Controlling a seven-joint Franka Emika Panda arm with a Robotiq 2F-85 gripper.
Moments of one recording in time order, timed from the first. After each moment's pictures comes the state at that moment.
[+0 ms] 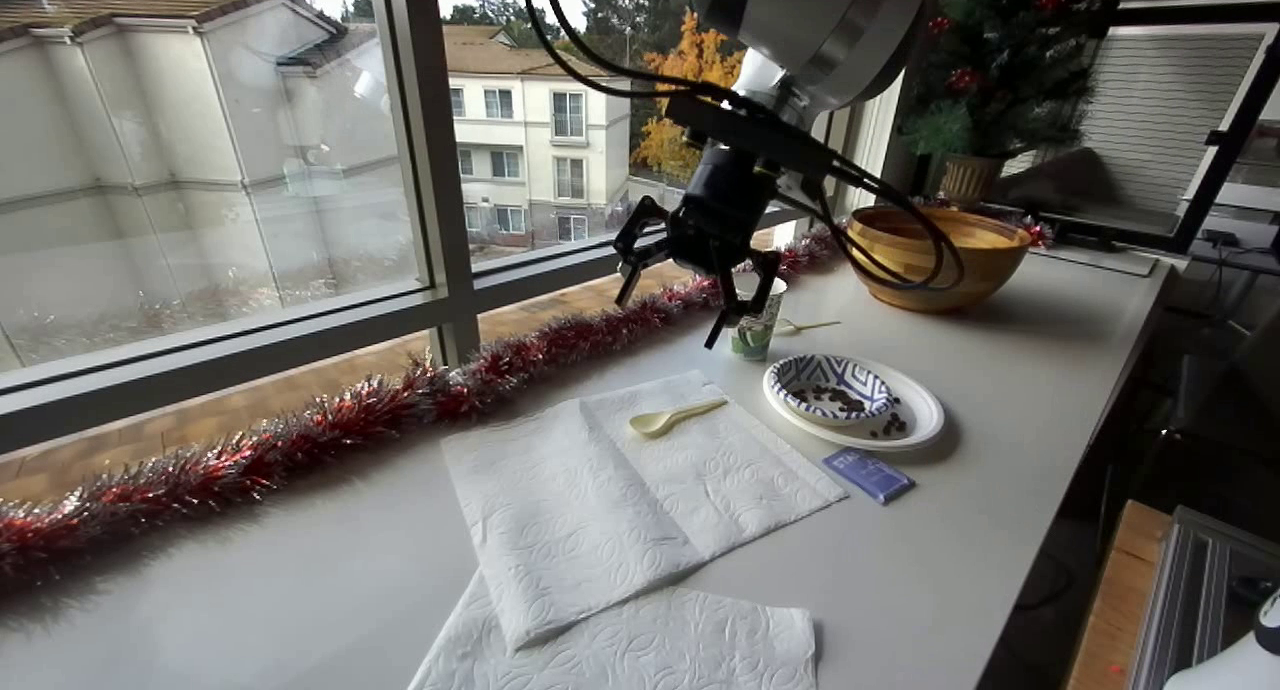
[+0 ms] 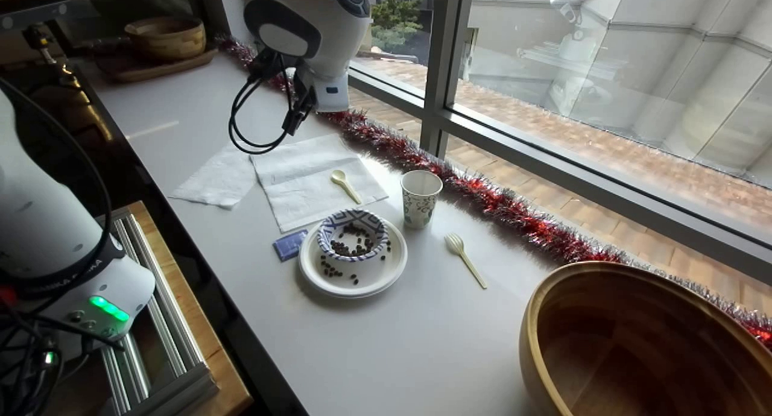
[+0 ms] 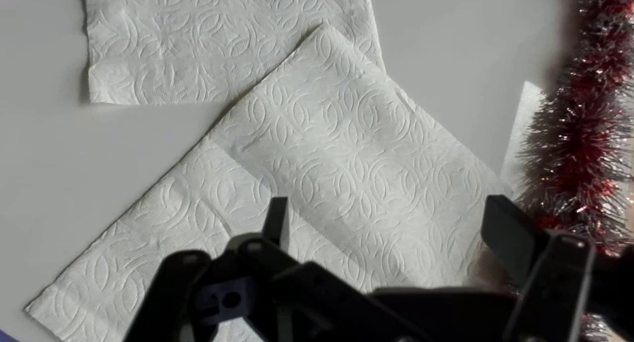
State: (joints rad) arm -0.03 0.04 -0.05 -2.40 0.80 2.18 0.42
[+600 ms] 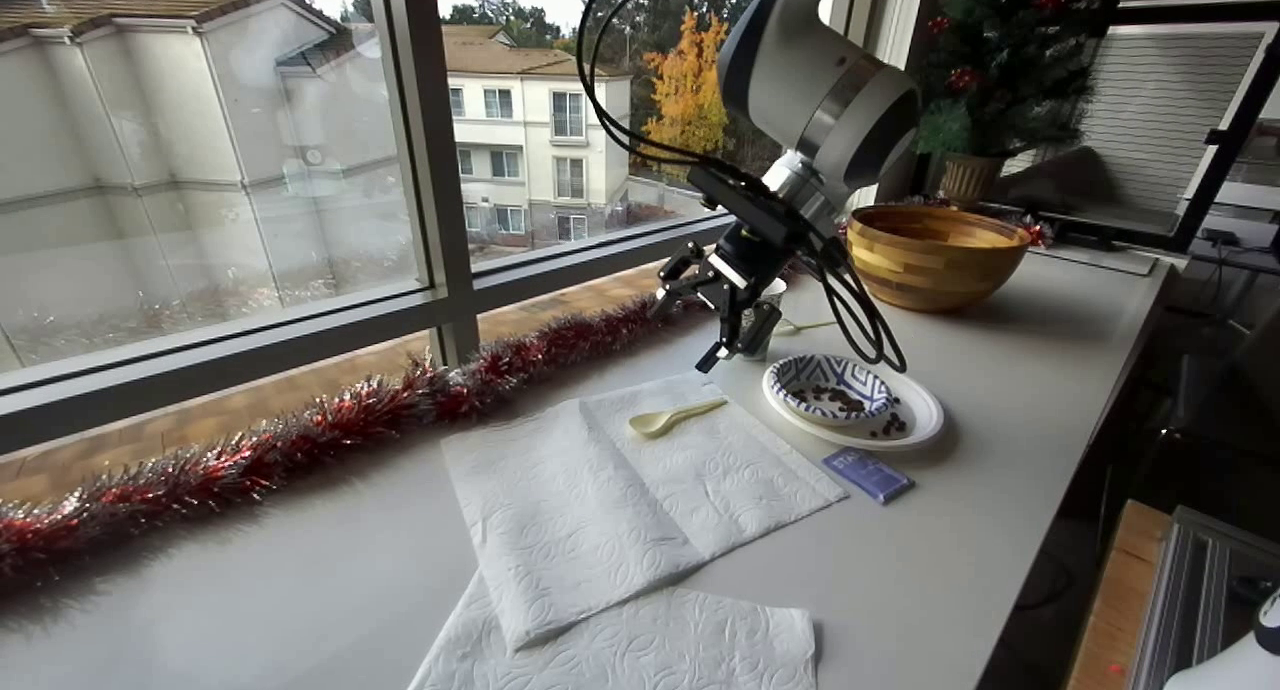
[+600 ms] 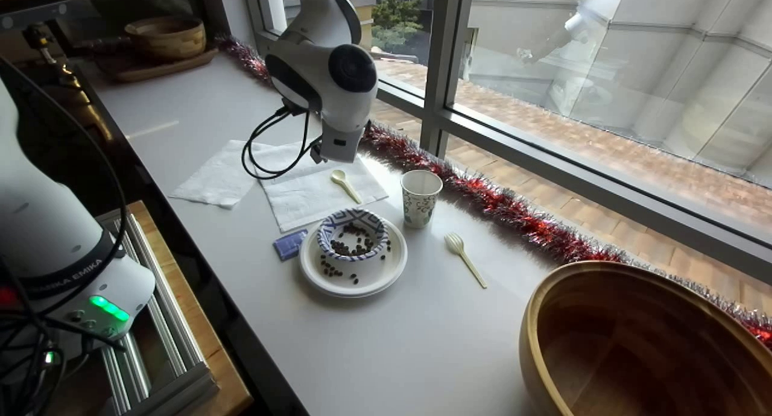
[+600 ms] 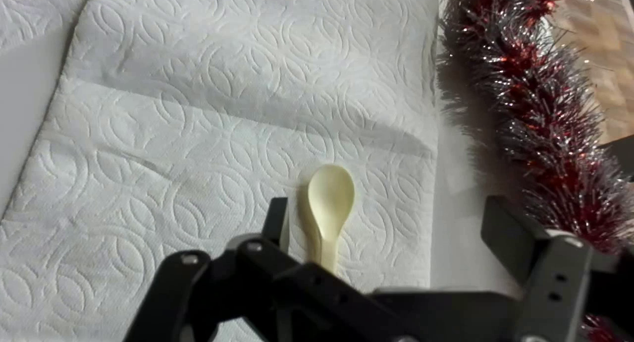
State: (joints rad) arm -0.08 0.21 -0.09 -2.40 1.21 2.44 0.40
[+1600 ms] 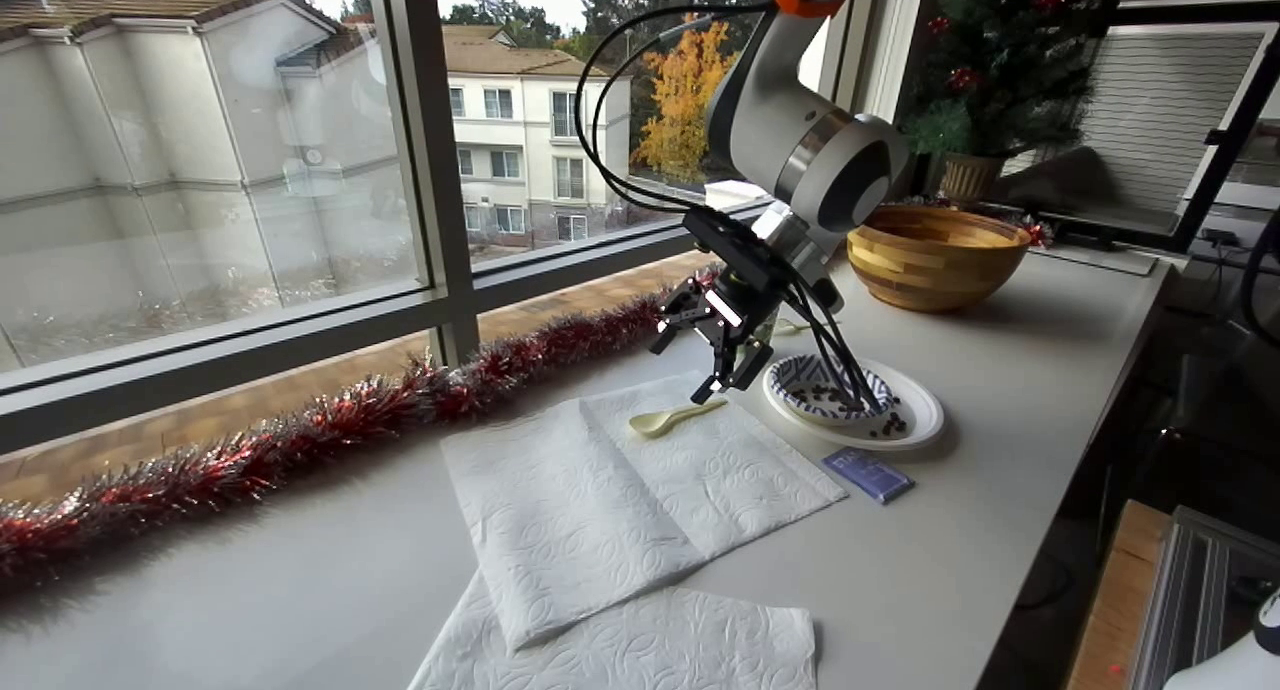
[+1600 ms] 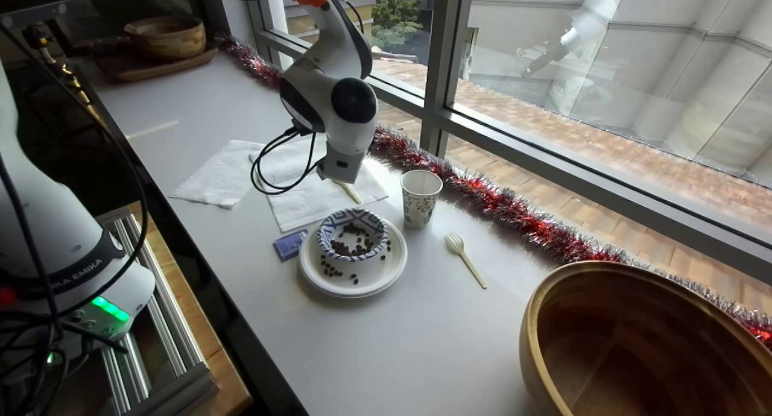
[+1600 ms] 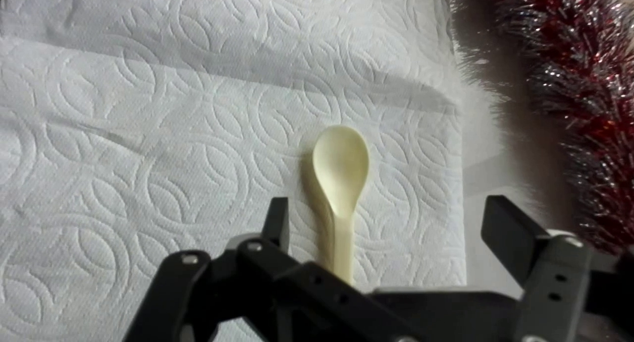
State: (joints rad) arm -0.08 0.34 -0.09 -2.35 1.33 2.48 0.32
